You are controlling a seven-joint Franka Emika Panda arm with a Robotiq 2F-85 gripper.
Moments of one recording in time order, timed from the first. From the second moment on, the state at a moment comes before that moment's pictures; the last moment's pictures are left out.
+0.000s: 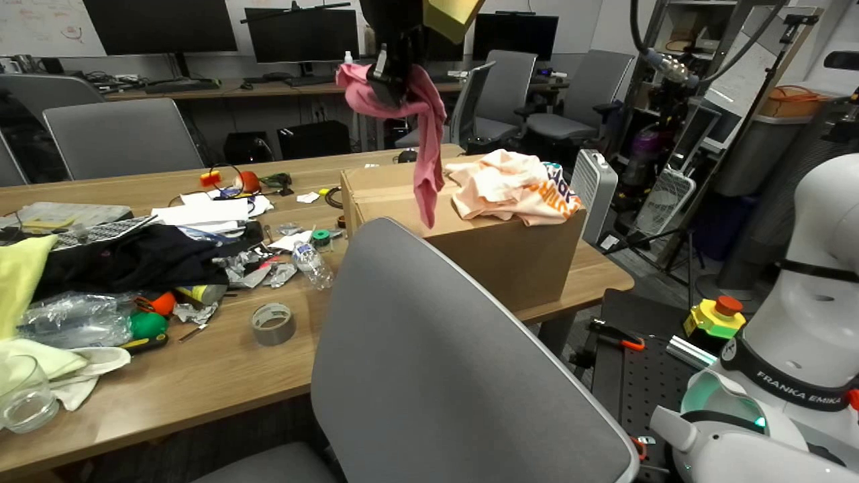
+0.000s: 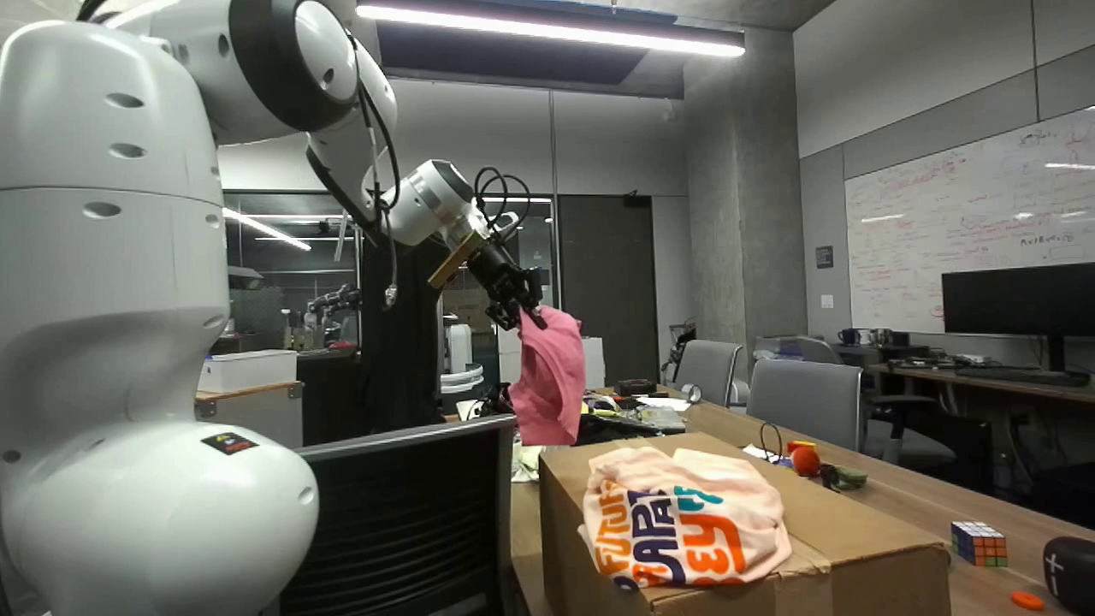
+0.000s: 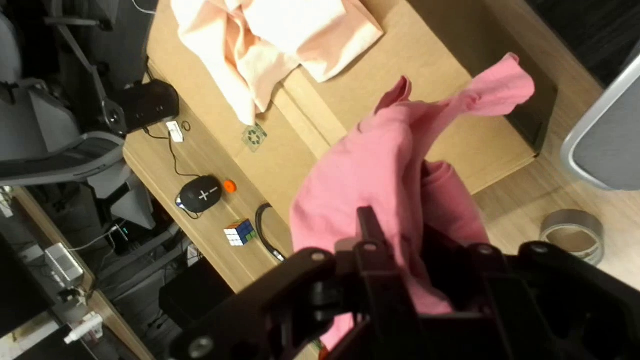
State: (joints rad) arm 0.18 -0.04 0.21 -1.84 -0.65 1.74 0.48
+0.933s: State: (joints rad) arm 0.07 0.12 0.05 -1.53 -0.62 1.48 0.53
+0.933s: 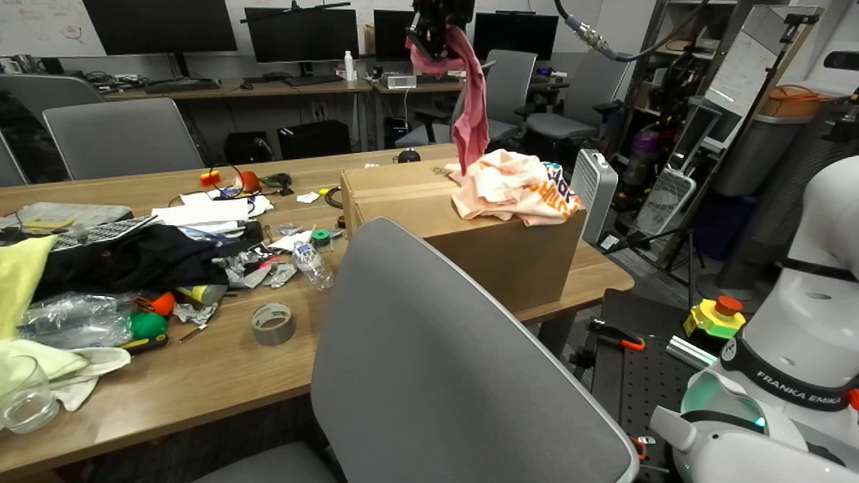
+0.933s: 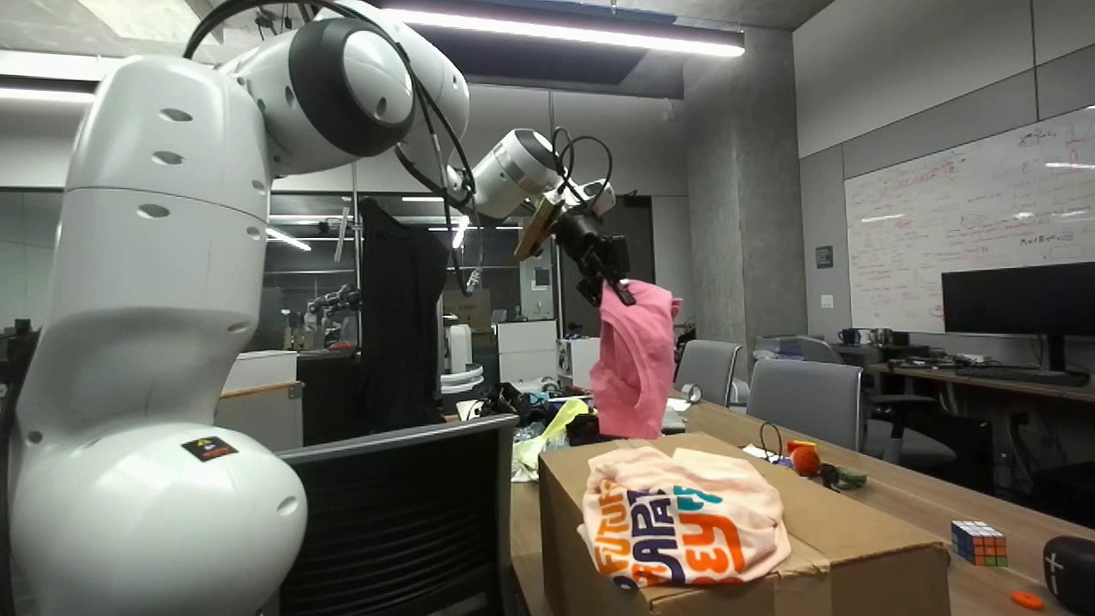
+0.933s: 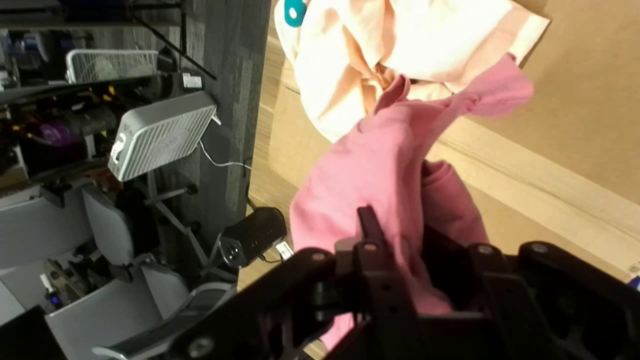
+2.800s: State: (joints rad) arm 0.08 -0.47 0.08 -2.29 -0.18 1.77 0.29
